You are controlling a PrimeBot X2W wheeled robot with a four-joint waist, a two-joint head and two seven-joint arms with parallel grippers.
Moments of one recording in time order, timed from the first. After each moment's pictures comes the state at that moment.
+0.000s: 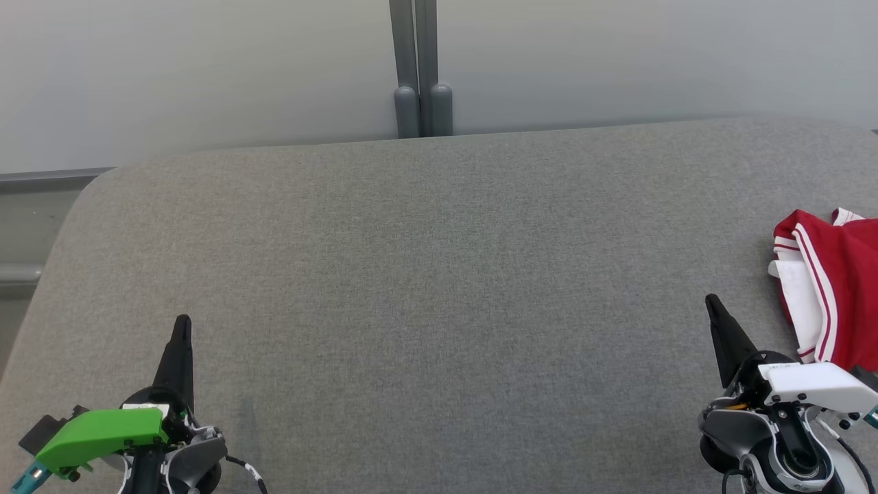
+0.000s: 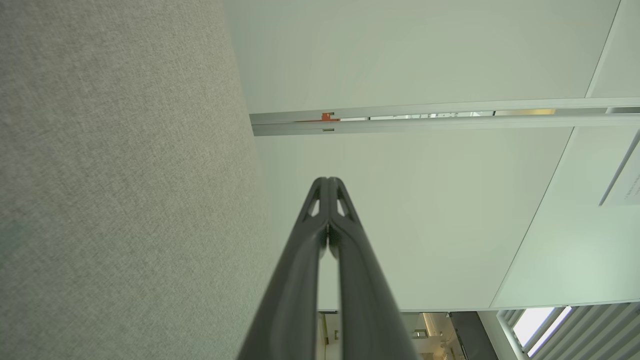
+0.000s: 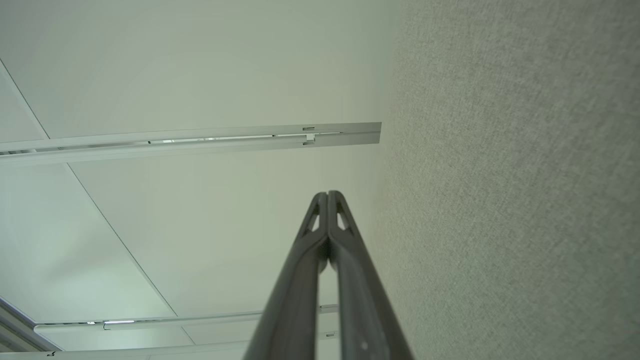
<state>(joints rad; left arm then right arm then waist) -0.10 0.05 0.11 0.25 -1.61 -0.13 0.11 -0.11 -0.05 -0.11 0.25 1.61 0.13 0.11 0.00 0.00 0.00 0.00</state>
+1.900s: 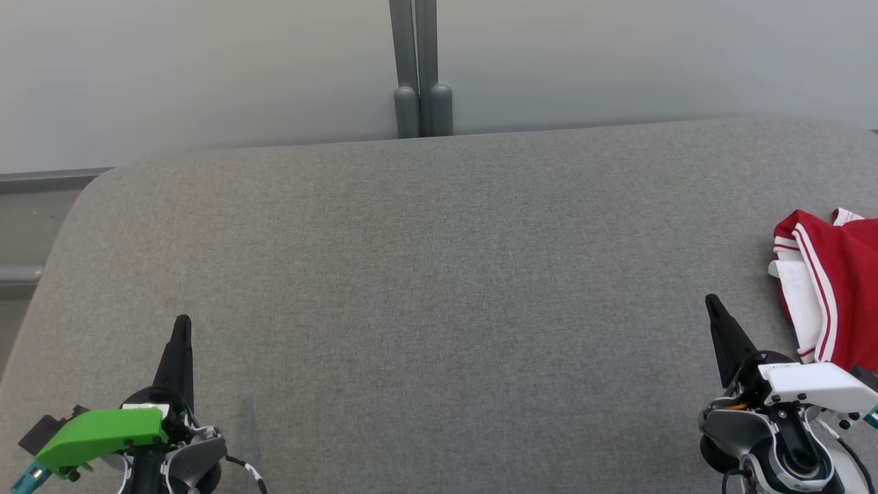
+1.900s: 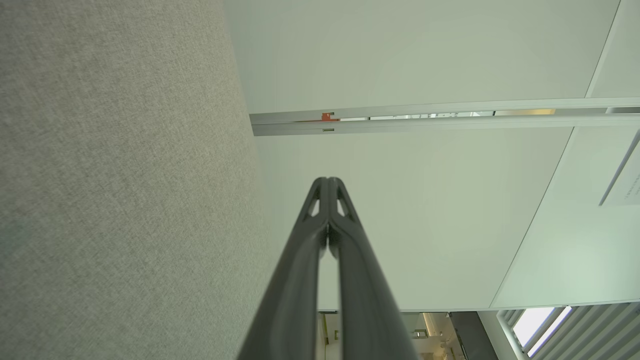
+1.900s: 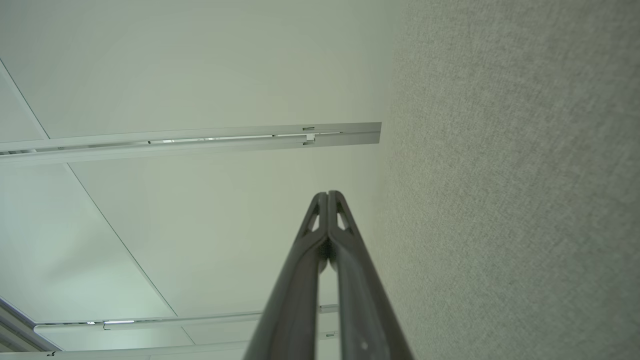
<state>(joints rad) -0.10 0.05 0.11 0.25 -1.61 -0.13 0.11 -0.11 -0.05 -0.11 0.25 1.61 0.13 0.11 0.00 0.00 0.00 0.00</state>
